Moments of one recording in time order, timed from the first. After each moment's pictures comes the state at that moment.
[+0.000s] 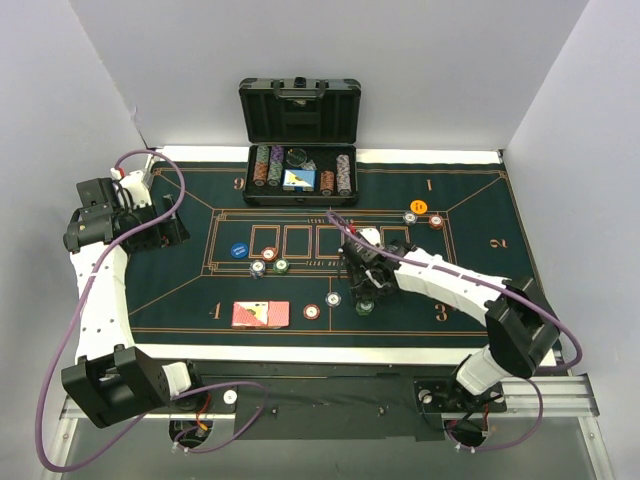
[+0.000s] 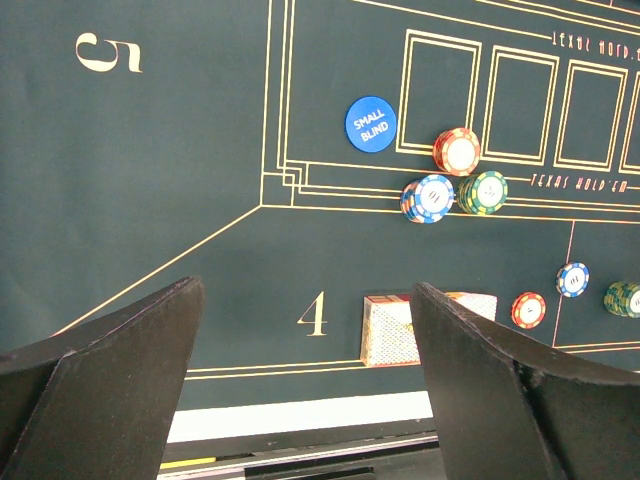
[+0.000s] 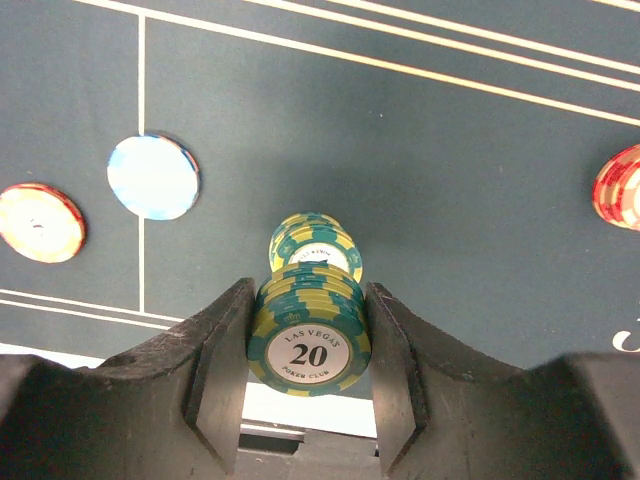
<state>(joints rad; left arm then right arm) 0.32 1.24 1.27 -0.92 0.37 0.03 0.80 1.54 0.99 -0.69 0.24 0.57</state>
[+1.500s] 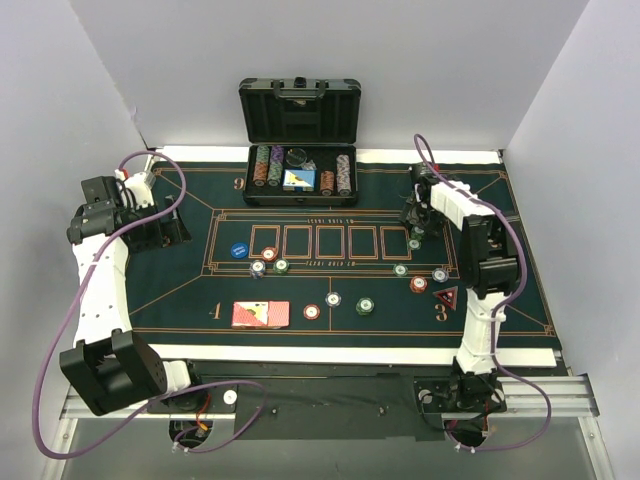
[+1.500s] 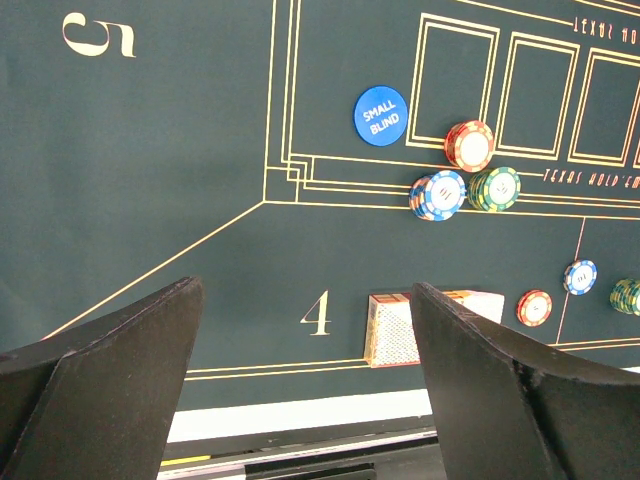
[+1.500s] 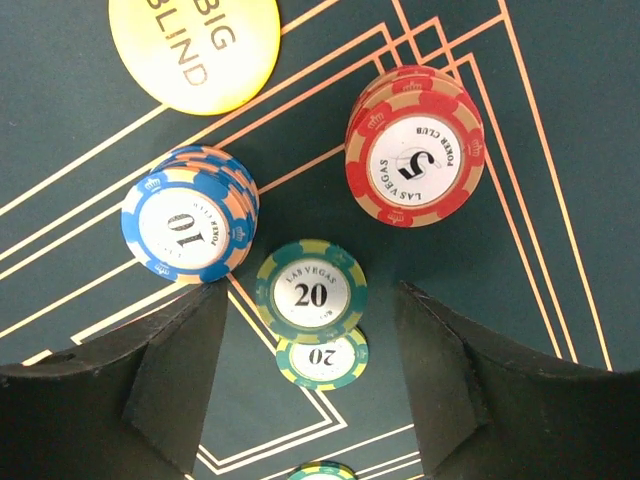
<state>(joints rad) 0.32 1.30 1.27 -0.92 0.37 0.03 0.15 2.09 1.54 -0.69 0.28 0.61</state>
